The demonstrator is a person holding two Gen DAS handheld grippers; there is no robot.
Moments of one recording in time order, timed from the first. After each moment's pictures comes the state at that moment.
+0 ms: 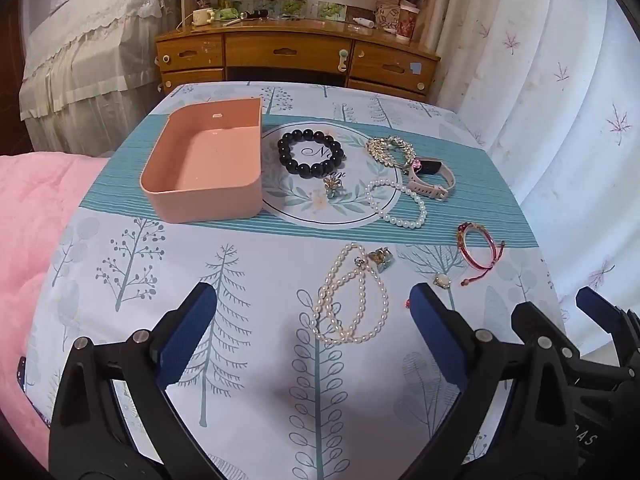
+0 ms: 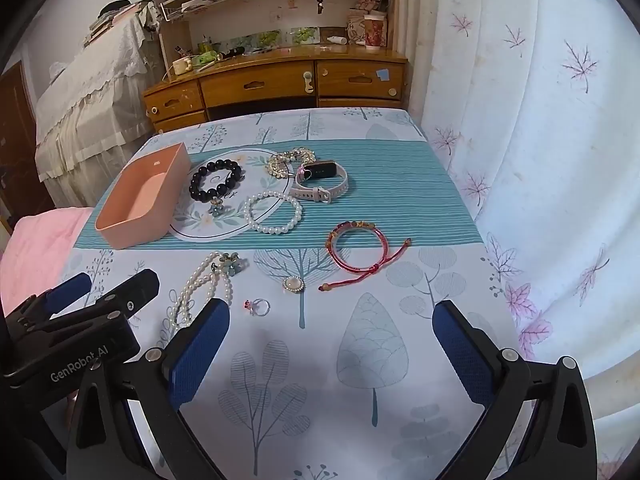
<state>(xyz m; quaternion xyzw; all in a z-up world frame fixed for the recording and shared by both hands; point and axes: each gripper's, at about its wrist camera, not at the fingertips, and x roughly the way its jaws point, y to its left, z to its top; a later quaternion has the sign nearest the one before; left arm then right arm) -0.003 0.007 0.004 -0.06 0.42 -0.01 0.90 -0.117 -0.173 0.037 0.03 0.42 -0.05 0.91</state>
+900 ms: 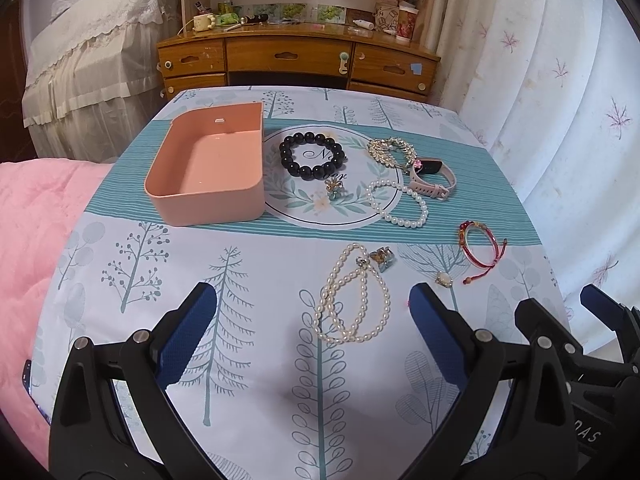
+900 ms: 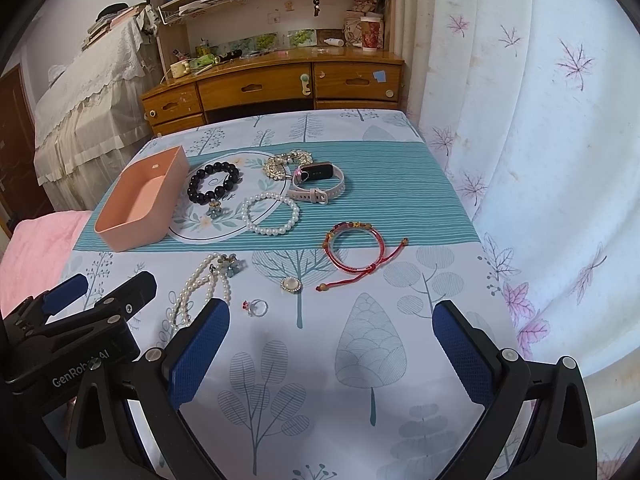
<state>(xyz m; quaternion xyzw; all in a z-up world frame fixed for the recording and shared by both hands) -0.007 -0.001 0.007 -0.04 0.42 -0.01 0.91 -0.117 -0.175 0.038 0.03 0.42 -0.06 0.91</state>
